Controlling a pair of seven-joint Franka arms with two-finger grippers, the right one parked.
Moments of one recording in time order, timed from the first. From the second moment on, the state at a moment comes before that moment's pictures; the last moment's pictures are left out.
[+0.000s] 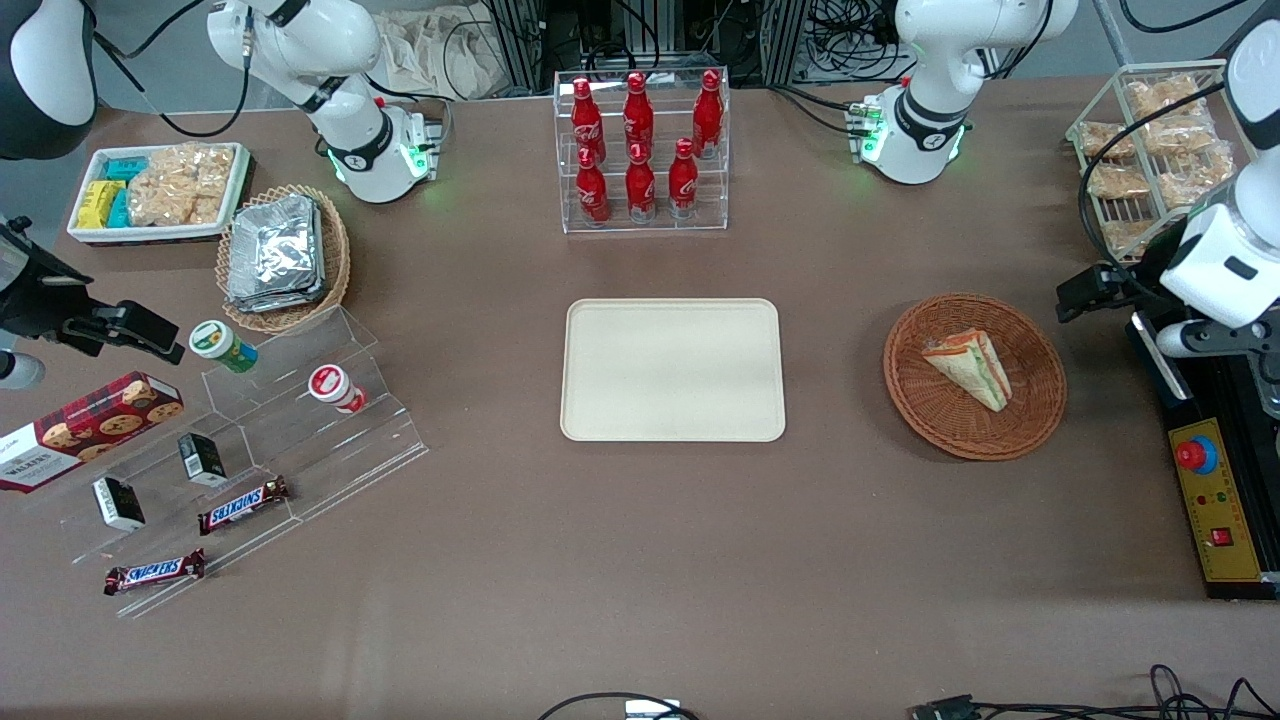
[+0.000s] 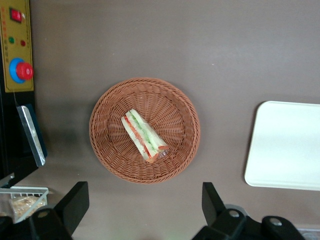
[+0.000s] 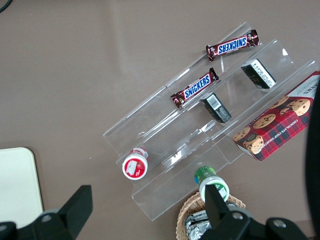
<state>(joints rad) 0.00 0.03 -0.02 -1.67 0.01 1.61 -0.11</state>
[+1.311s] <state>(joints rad) 0.01 -0.12 -0.02 -2.44 0.01 2.34 -0.53</state>
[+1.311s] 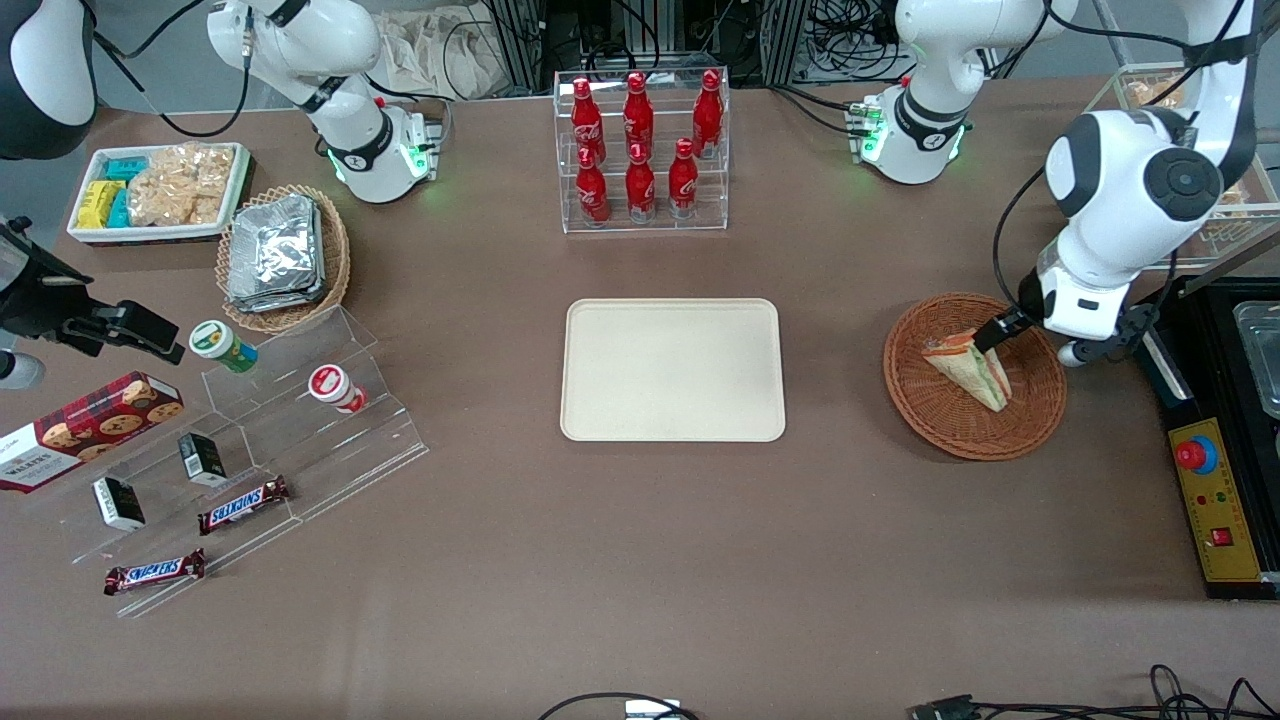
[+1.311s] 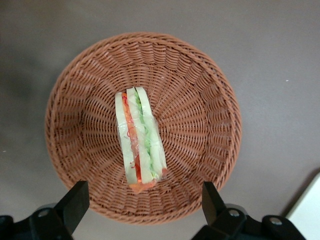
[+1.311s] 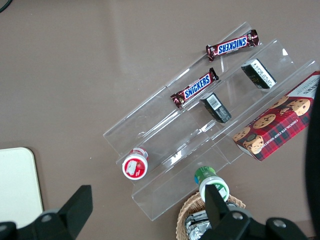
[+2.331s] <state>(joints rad) 0.04 -0.03 -0.02 -2.56 0.01 2.58 -0.57</state>
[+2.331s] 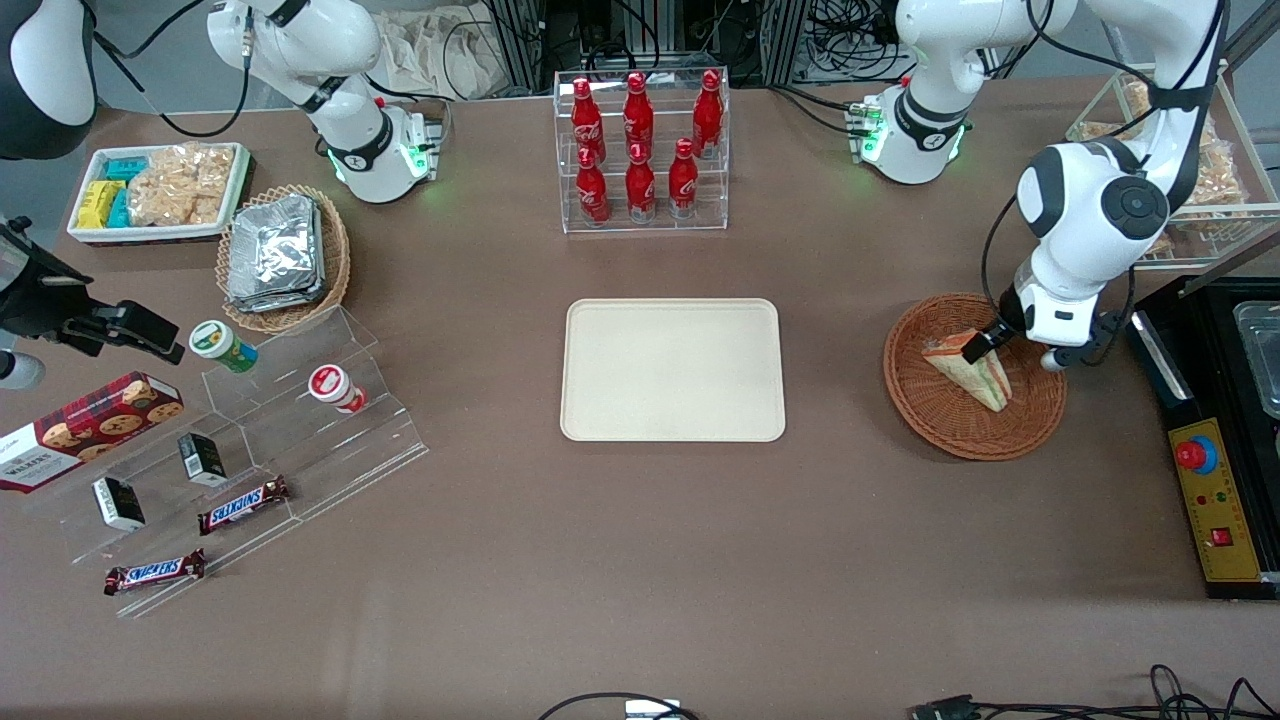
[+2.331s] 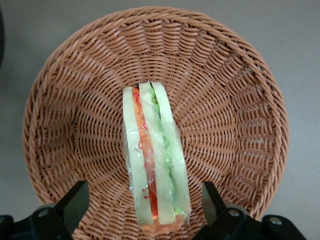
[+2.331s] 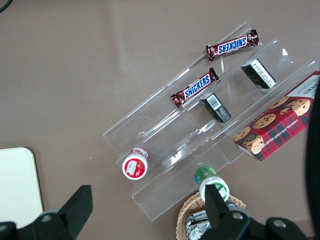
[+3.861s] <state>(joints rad) 0.04 -0.09 -0.03 -2.54 0.01 2.54 -0.49</state>
